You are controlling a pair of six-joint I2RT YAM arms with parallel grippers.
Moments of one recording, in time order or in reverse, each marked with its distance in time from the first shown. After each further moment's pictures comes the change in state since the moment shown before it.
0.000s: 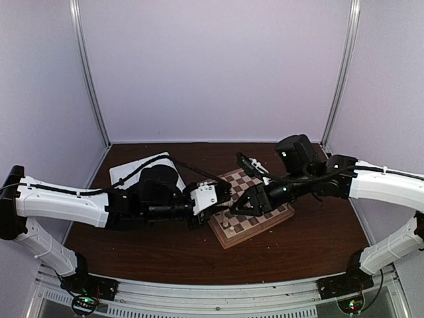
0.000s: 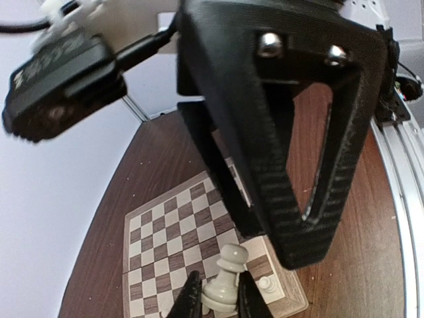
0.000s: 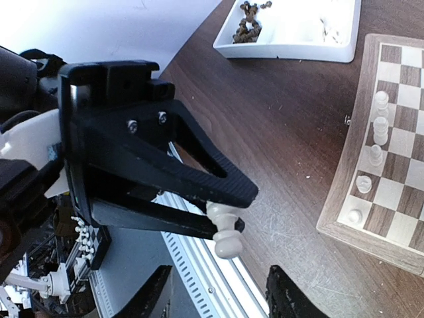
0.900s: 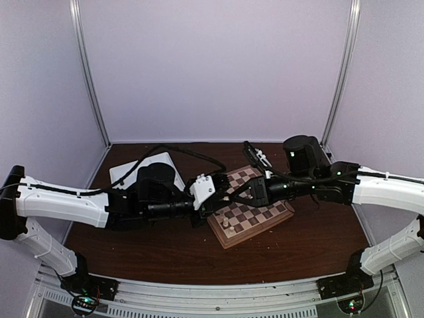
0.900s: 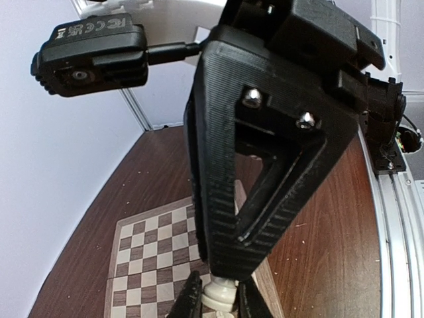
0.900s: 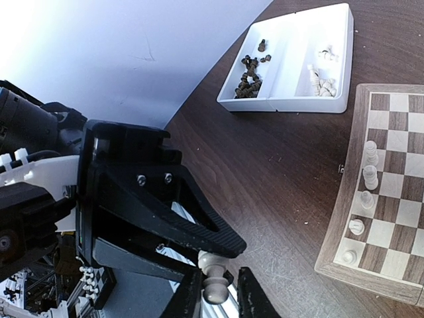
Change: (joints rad) left arm 0.000 0.000 -0.003 0.098 0.015 -0.171; right arm 0.002 -0.073 -0.094 0.244 0.116 0.096
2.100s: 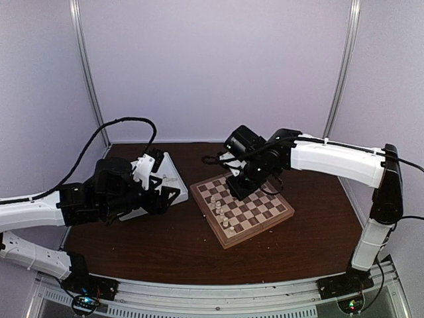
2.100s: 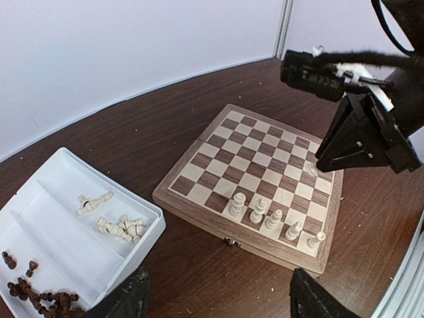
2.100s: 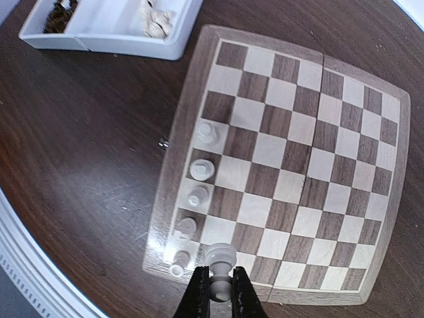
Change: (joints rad) left arm 0.154 -0.374 -0.123 -0.442 -0.319 -0.555; right arm 0.002 0.526 0.612 -0.673 0.465 -0.361
